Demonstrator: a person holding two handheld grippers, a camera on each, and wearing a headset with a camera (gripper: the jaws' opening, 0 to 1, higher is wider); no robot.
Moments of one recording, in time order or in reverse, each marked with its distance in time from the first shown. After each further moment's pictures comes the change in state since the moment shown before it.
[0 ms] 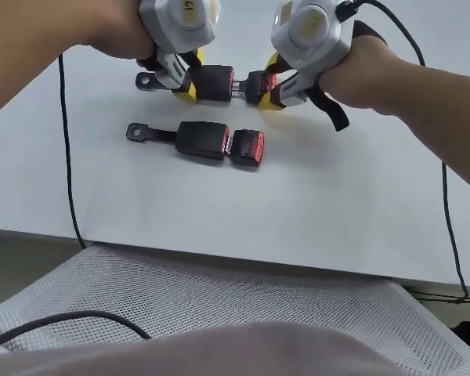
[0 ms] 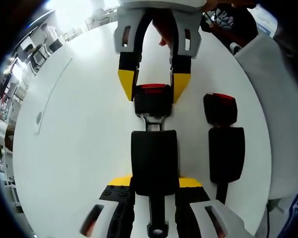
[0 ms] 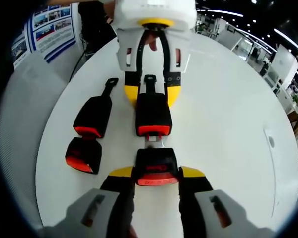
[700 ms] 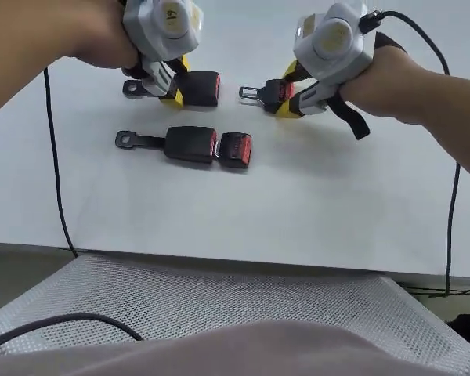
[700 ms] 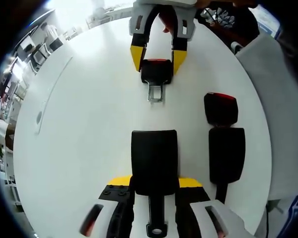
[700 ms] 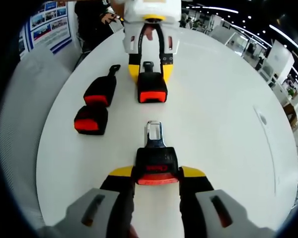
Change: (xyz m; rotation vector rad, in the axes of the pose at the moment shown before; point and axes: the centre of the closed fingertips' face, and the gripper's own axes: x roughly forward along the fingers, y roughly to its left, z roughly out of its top) left arm 0.002 0.001 0.000 -0.001 0.014 0.007; right arm -0.040 0.007 -0.060 0.029 0.036 -0.034
